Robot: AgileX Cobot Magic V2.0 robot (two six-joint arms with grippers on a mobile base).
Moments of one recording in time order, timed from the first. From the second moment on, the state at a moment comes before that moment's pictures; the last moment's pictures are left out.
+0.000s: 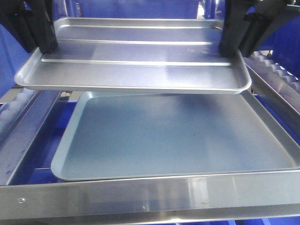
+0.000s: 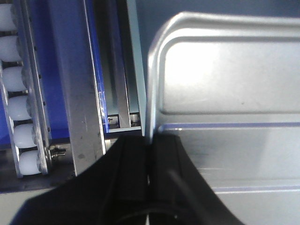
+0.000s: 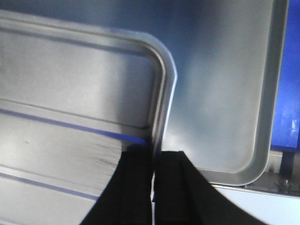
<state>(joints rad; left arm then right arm) -0.68 1.47 -1.35 0.21 1.11 -0.59 0.59 1.39 -1.20 -0.14 0.95 0.59</state>
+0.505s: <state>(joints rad) -0.68 1.47 -1.35 0.21 1.11 -0.59 0.59 1.39 -1.20 -0.14 0.95 0.59</state>
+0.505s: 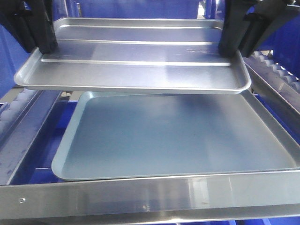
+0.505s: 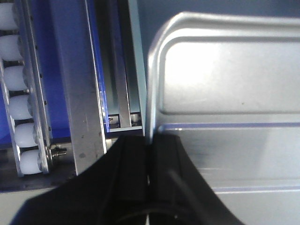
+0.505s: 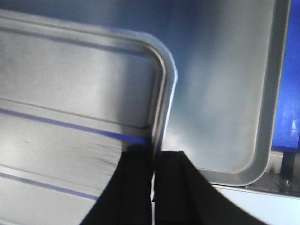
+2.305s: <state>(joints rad) -0.68 1.86 -1.43 0.23 0.93 -0.54 0.37 1.63 -1.23 -0.21 0.90 0.40</state>
